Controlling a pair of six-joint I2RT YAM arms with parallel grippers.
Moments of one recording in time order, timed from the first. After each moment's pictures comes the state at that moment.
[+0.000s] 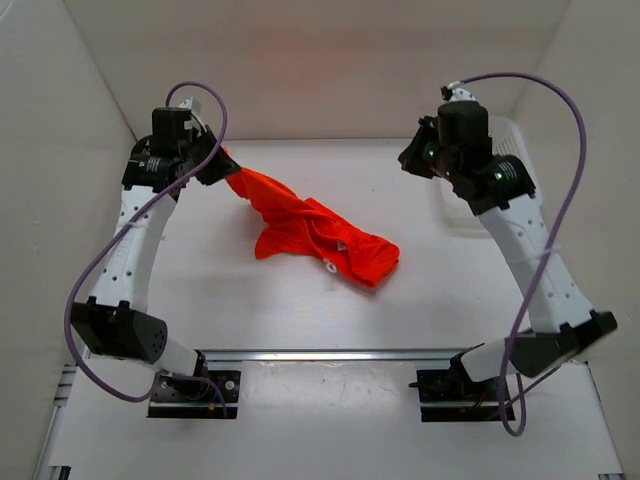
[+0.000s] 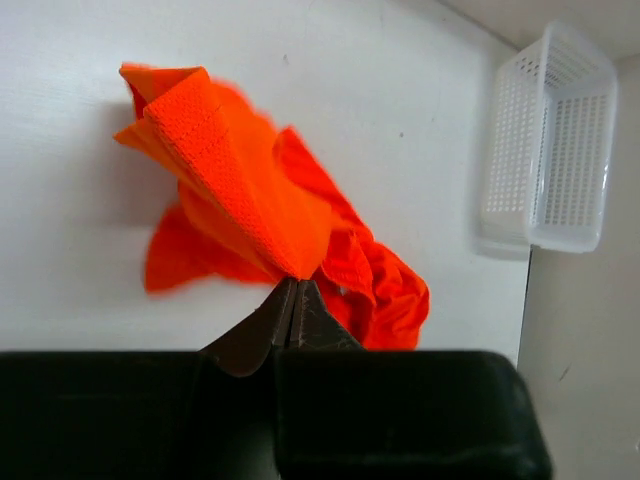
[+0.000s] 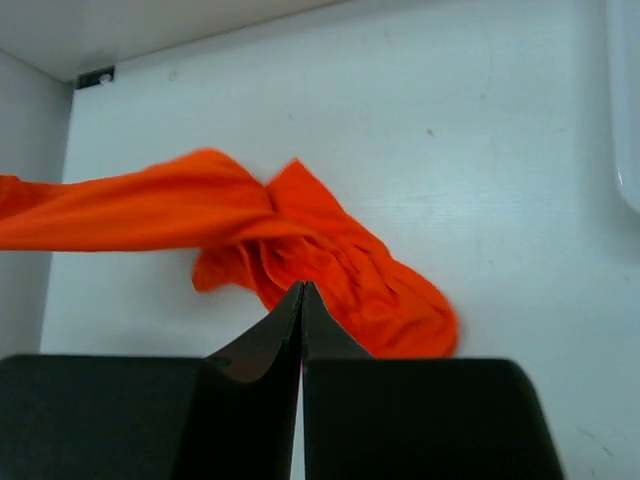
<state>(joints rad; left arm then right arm) -0.15 1.49 1.70 -0.82 0.19 -0.58 0.46 1.45 1.82 -0.84 0.12 0.52</state>
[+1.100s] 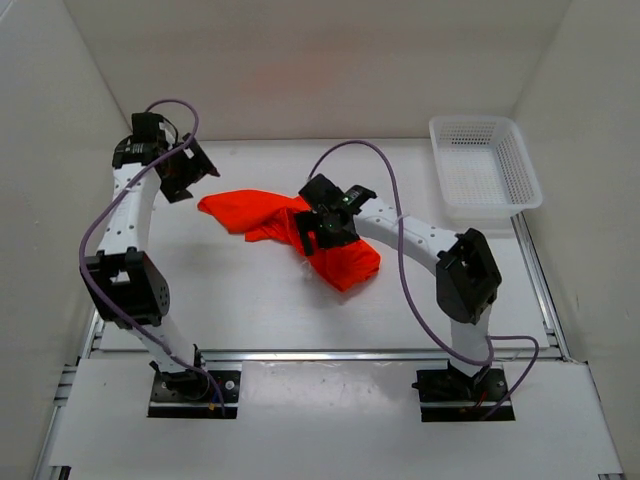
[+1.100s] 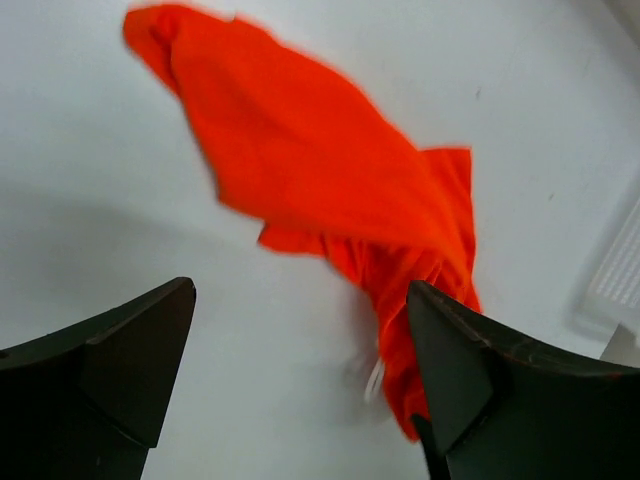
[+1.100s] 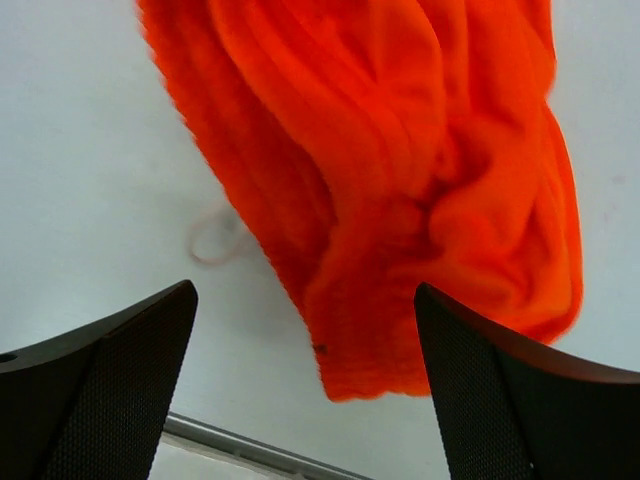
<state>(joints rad) 0.10 1.77 1.79 -0.90 0.19 -0.51 0.85 1.95 1.72 -0.86 0.10 0.42</state>
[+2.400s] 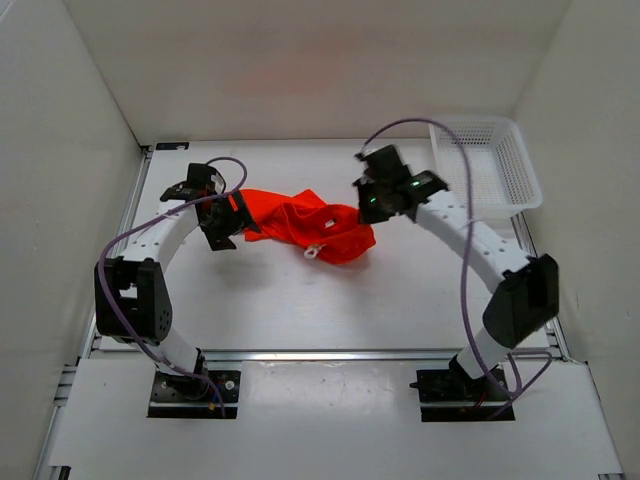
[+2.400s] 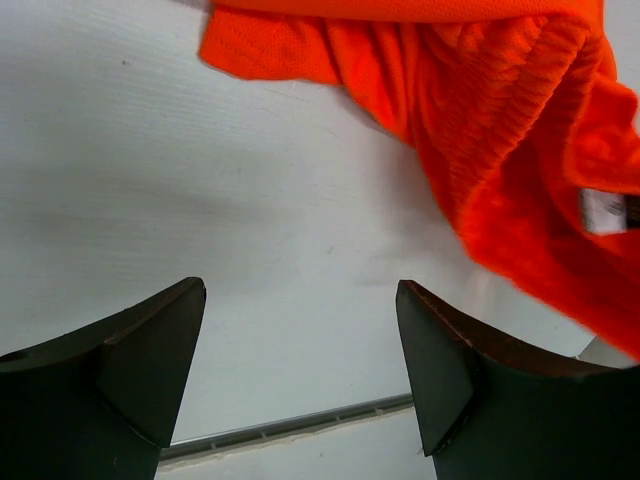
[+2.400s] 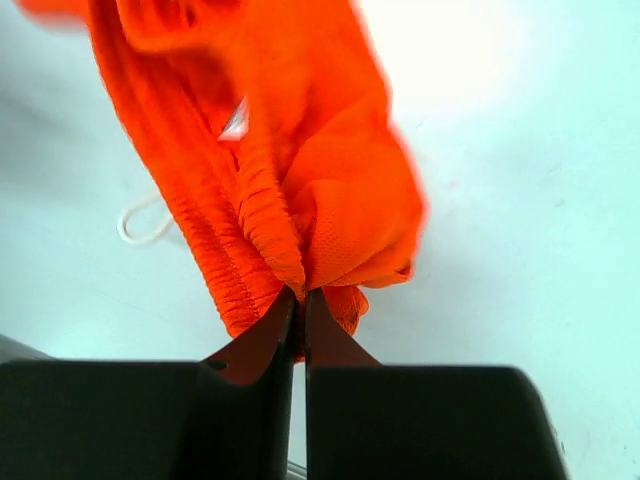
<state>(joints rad) -0.11 1.60 1.20 -0.73 0.27 -0.57 0.70 1.67 1.49 -0.80 0.09 0.27</state>
